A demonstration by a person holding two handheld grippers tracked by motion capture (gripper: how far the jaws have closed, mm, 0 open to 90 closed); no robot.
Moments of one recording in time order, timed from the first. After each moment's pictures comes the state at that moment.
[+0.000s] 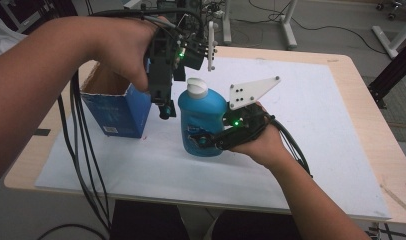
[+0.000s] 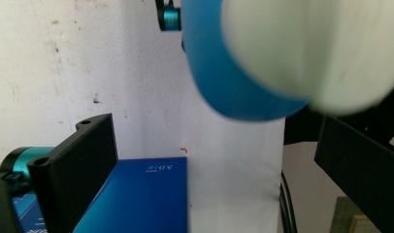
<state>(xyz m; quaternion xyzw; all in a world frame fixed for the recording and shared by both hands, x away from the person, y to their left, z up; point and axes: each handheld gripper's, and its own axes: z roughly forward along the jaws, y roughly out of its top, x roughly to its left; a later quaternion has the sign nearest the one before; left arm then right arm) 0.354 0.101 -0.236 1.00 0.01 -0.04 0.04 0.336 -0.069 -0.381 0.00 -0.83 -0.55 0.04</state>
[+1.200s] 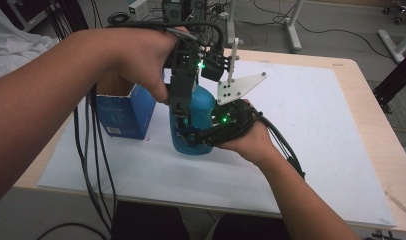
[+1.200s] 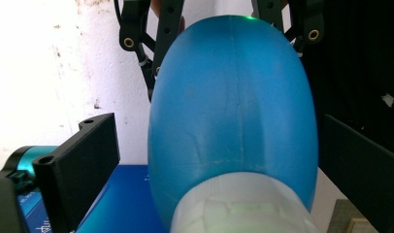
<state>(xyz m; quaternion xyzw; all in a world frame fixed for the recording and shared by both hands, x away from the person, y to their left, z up) 0.348 0.079 -0.243 1.00 0.02 -0.03 0.02 0.346 -0.040 -0.379 0.00 -0.83 -0.56 0.06</state>
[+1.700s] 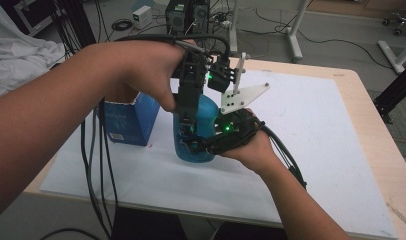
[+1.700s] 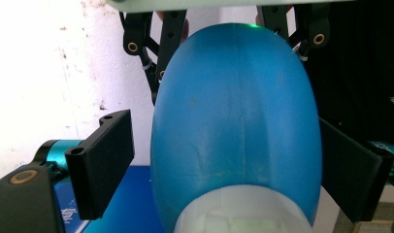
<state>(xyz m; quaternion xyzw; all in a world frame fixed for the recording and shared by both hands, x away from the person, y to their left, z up) 0.349 0.077 -0.245 1.00 0.01 -0.02 0.02 0.347 -0.040 -0.380 0.00 -0.83 -0.56 0.06</state>
